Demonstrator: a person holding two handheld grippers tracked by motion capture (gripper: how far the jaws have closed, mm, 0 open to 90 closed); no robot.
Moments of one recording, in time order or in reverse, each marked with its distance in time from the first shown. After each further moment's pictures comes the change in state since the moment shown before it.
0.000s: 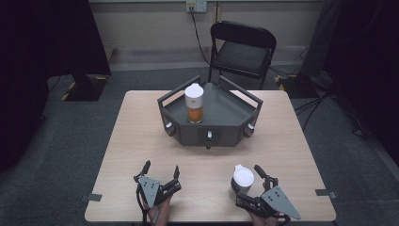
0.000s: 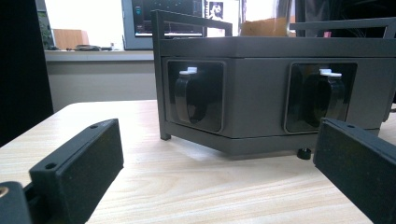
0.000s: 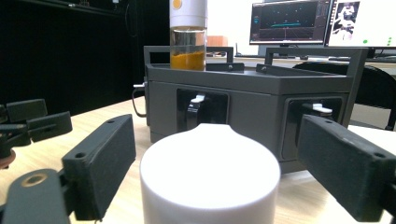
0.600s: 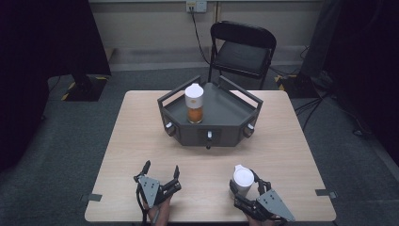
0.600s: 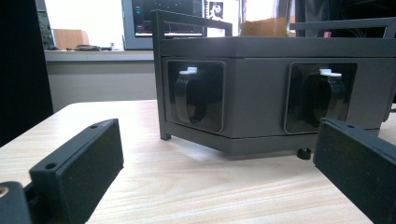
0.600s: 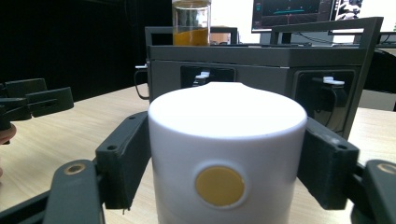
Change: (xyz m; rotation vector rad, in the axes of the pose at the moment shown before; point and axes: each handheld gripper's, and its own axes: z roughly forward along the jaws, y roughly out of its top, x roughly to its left) left arm 0.000 0.000 0.000 0.000 0.000 0.000; right arm 0.005 -0.014 0.001 0.039 0.001 0.013
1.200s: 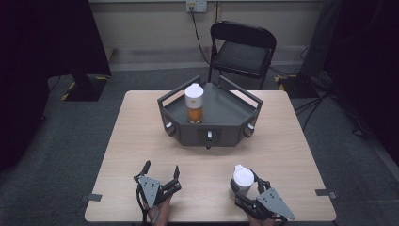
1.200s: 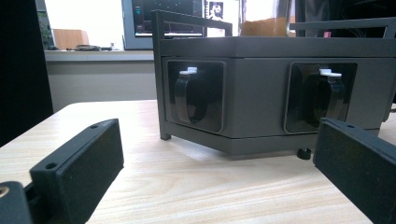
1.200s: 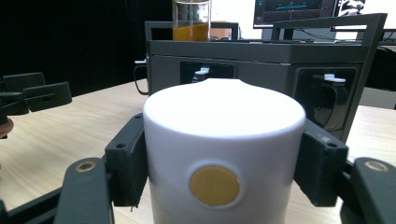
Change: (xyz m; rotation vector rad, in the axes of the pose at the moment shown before) left arm 0.000 0.000 0.000 -0.001 0.000 0.000; right arm -0.003 0.003 0.001 0.020 0.006 -0.008
